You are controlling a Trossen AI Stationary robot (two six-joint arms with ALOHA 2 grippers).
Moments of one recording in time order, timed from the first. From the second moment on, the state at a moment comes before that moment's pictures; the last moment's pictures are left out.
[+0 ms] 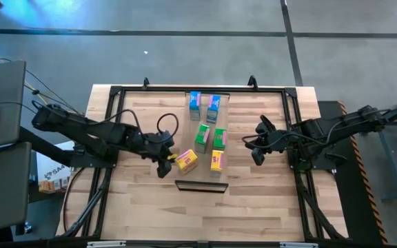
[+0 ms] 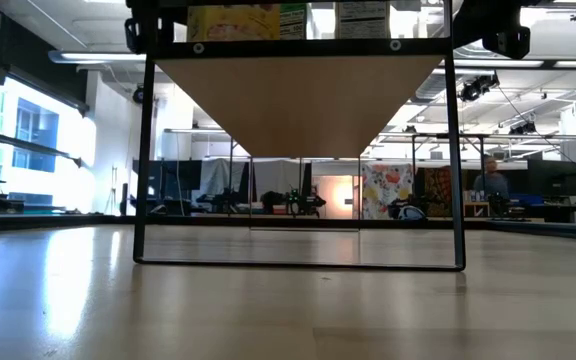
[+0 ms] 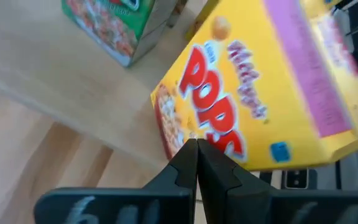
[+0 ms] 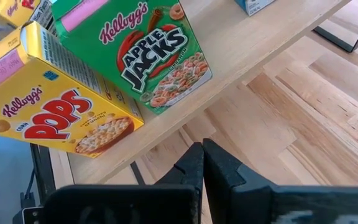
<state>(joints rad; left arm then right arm) -0.24 1.25 1.06 -0.55 -0.11 -0.67 0.28 0.99 0.95 -0.74 0.34 0.86</state>
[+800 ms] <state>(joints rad) -0.37 1.34 1.06 -0.43 -0.14 -0.83 0.28 0.99 0.95 -0.74 0.34 0.85</state>
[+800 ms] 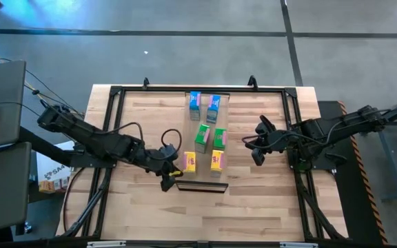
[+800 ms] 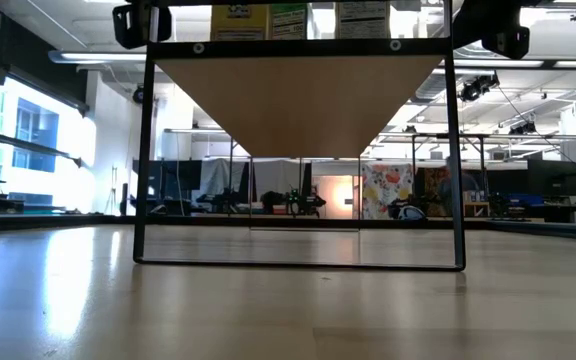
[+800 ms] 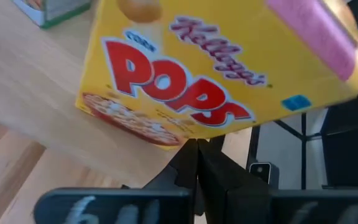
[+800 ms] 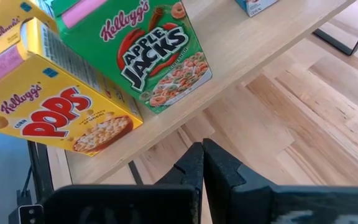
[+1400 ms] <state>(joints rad) -0.36 1.06 1.00 -0.42 -0.46 -0.55 0.28 0.97 0.95 -0.75 0.38 0.78</state>
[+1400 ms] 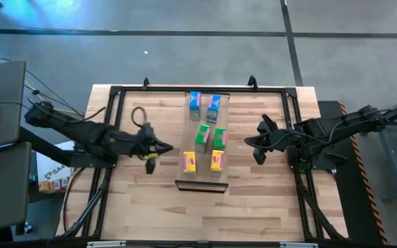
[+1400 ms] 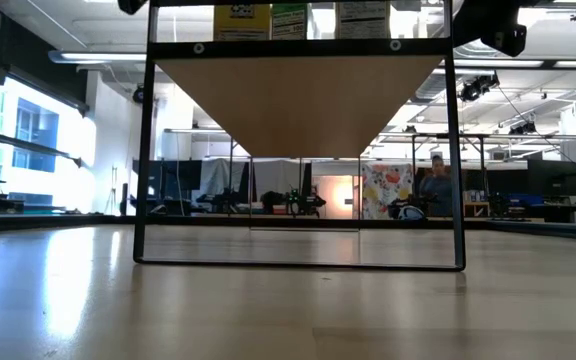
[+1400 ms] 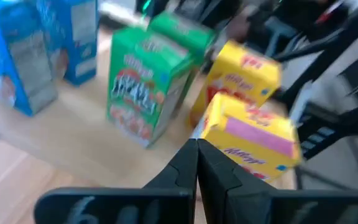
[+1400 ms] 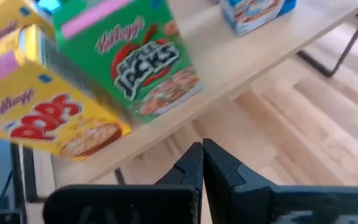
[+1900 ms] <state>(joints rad) -0.24 0.56 0.33 0.25 -0.28 -0.44 0.28 0.96 0.95 -0.67 0.45 0.76</state>
